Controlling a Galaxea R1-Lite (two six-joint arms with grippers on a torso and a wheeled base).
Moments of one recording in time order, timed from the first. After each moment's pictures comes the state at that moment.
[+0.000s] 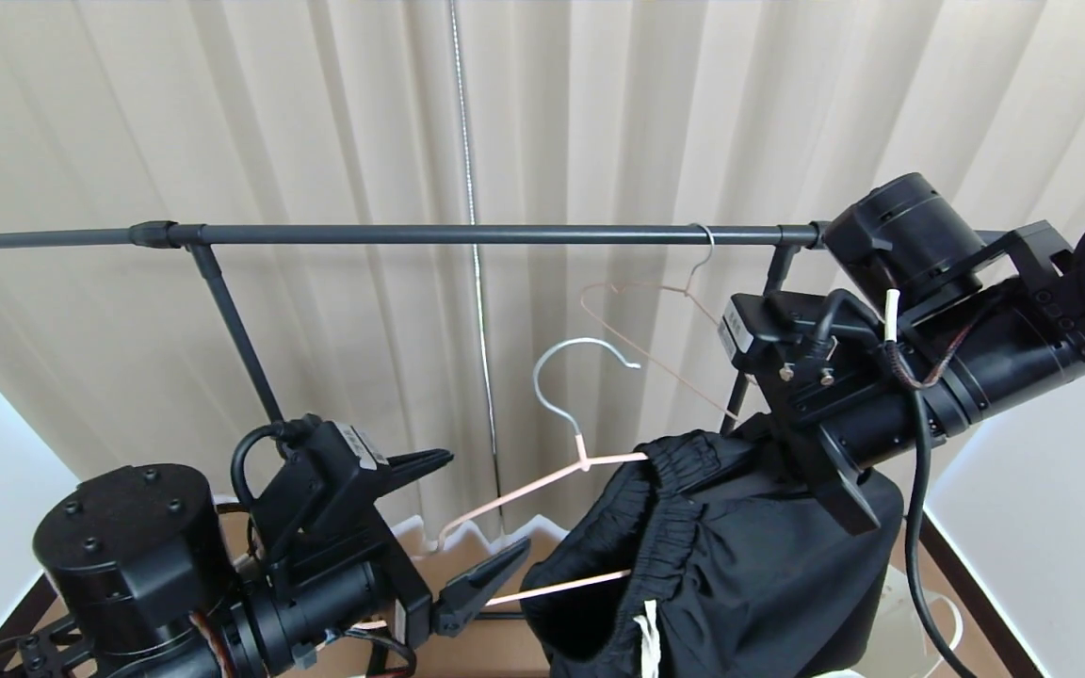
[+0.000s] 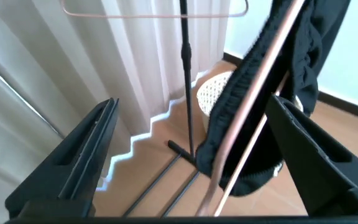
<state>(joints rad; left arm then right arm) -0.64 1.68 -0.25 -1.30 -0.20 0.16 0.51 1.75 -1.45 0.71 0.59 -0.77</state>
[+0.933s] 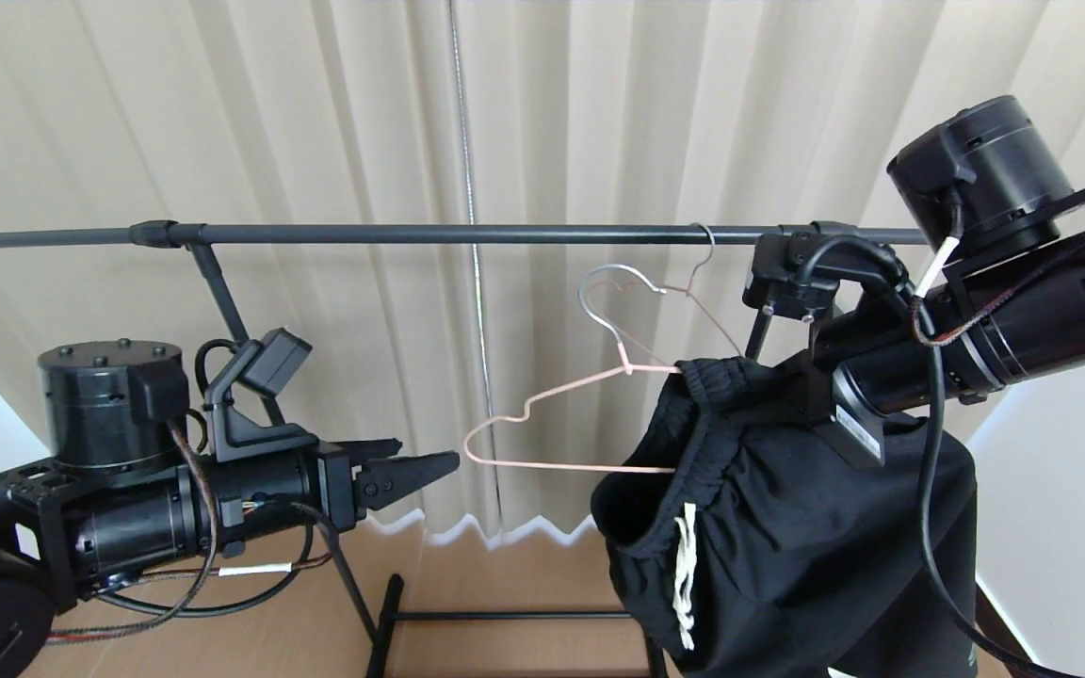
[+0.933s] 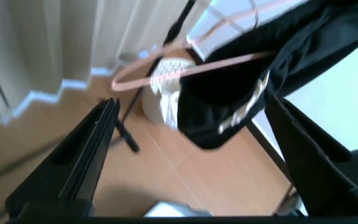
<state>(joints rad) -0.31 1.60 -0.55 -0.68 -0.53 -0.24 0.51 1.67 -1.47 0.62 0.19 -0.59</state>
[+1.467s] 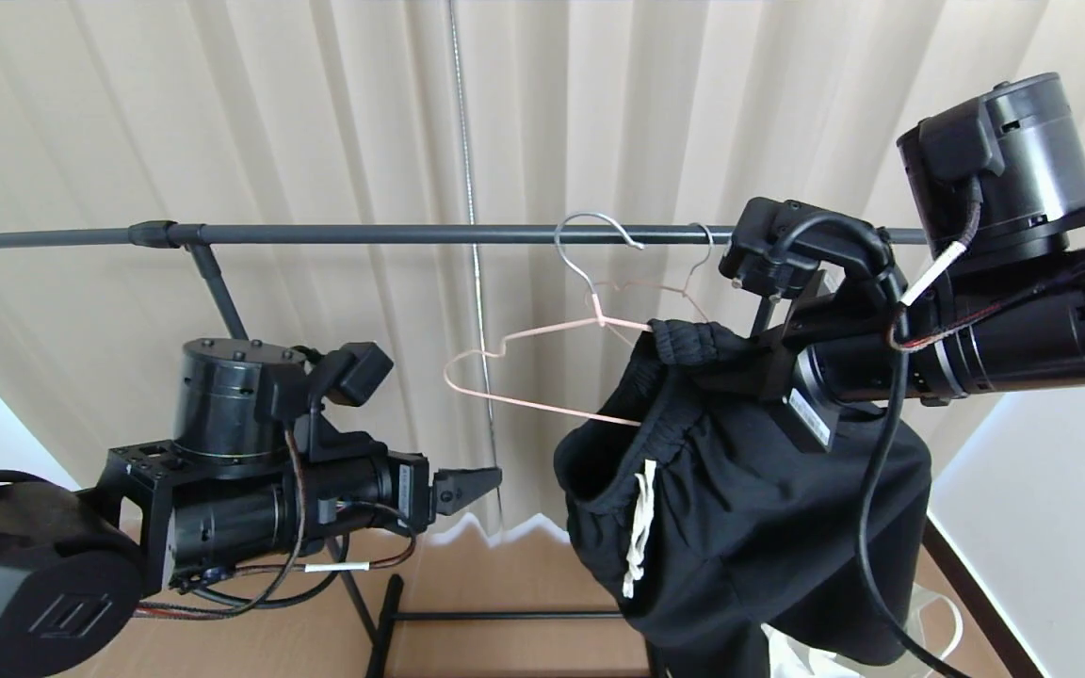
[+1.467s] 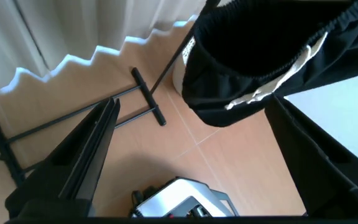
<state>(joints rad) -0.49 1.68 -0.67 -0.51 -0.22 -0.22 0.61 1.63 -1.34 0.32 0.07 -0.47</state>
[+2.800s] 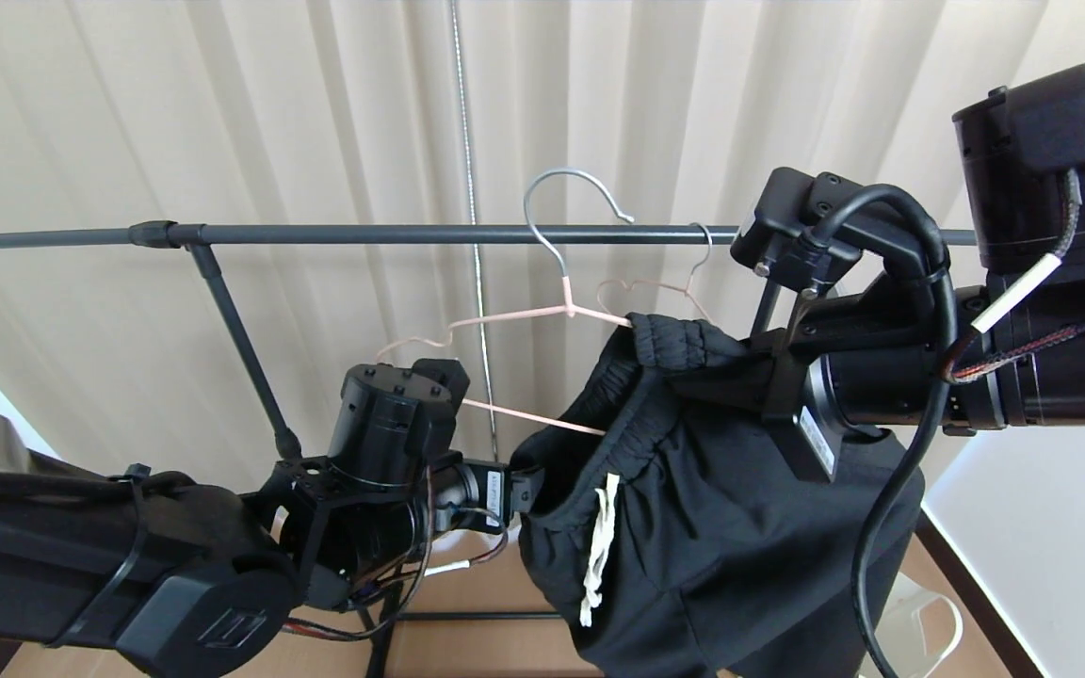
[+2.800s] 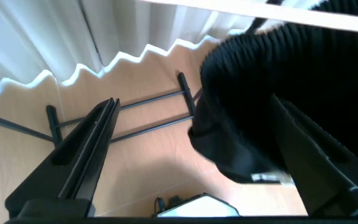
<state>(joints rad) -0.68 1.84 -0.79 -0.52 0.23 -0.29 0.72 1.55 -1.27 0.24 0.07 -0.39</state>
